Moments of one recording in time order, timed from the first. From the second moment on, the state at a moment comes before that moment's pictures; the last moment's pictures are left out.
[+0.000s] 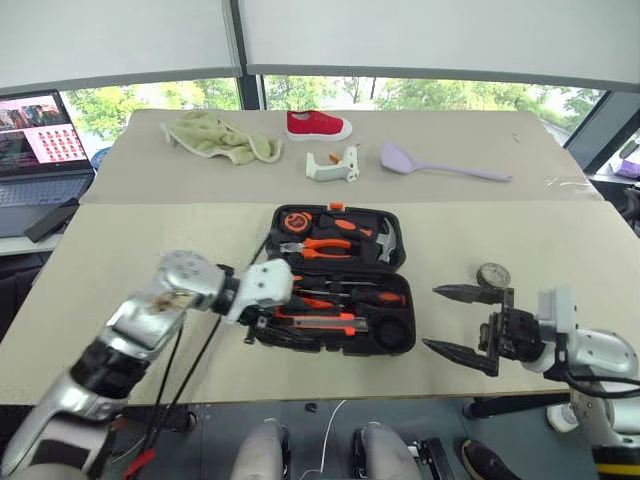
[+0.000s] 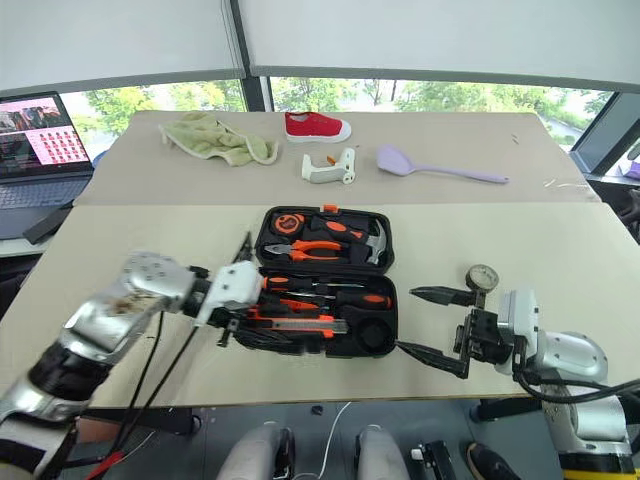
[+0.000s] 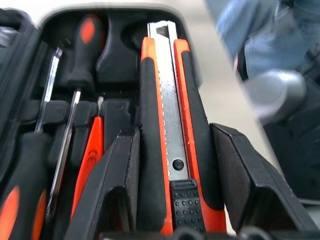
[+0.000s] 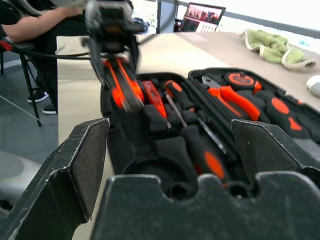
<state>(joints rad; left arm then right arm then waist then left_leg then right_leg) -0.55 0.74 -0.41 -0.17 -0.25 0.42 -1.30 0.06 -0.67 -0.23 -0.20 0.61 -0.01 1.27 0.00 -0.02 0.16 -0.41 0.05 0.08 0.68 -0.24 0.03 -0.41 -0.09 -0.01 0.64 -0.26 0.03</state>
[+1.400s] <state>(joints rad) -0.42 0.61 -0.24 0.02 -0.23 0.15 -1.27 0.10 -0.65 -0.25 -0.23 0.61 0.01 1.19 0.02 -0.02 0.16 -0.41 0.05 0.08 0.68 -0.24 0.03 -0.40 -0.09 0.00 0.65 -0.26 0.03</state>
